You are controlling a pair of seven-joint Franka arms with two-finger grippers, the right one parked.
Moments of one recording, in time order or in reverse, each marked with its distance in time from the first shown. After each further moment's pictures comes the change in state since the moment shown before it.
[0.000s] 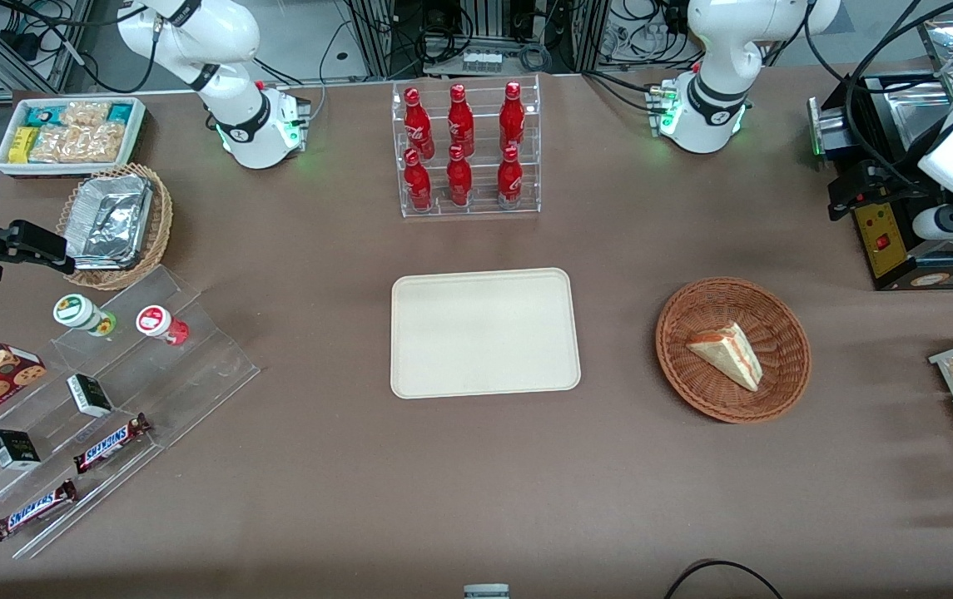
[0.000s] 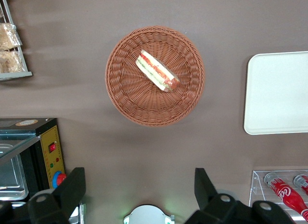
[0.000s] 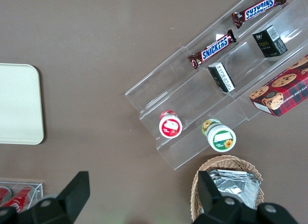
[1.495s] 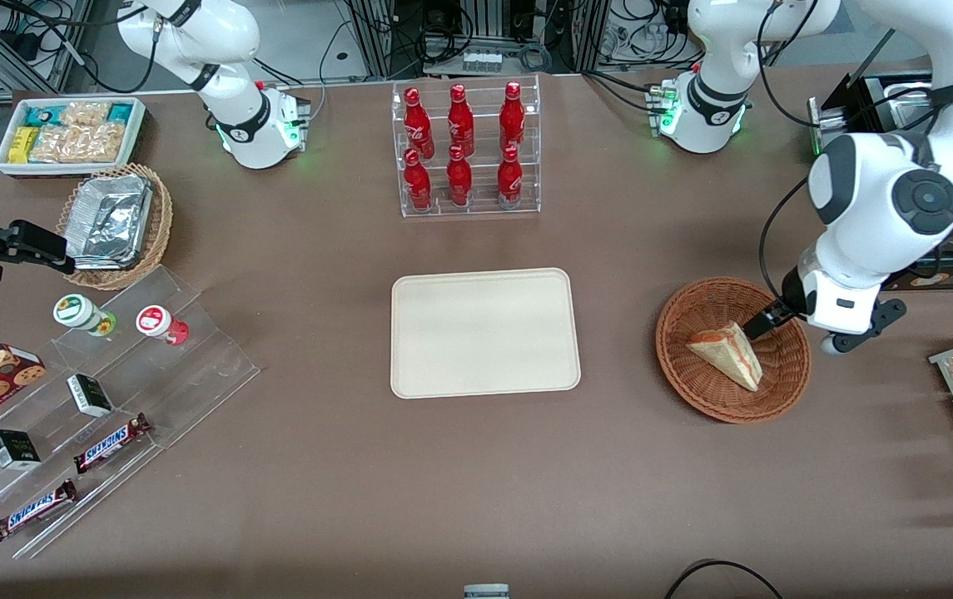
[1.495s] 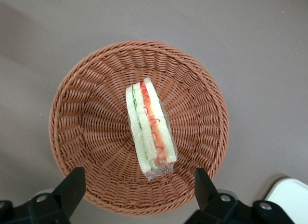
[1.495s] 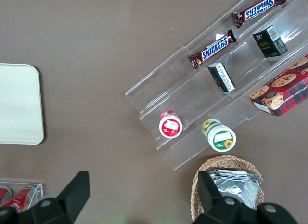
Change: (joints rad) arm -0.002 0.088 0.000 -0.650 -0.013 0.890 -0.588
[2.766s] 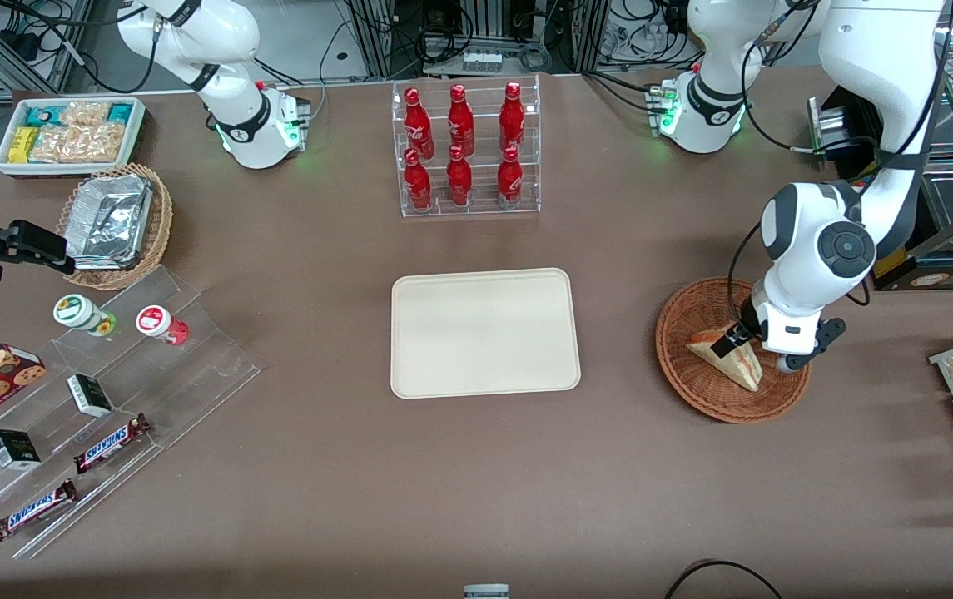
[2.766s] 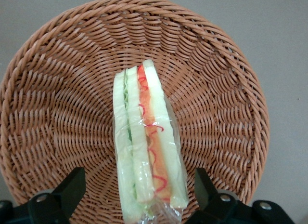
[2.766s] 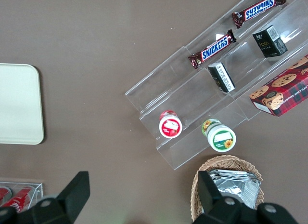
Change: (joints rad) arm -0.019 0.177 -0.002 -0.044 0.024 0.189 -0.096
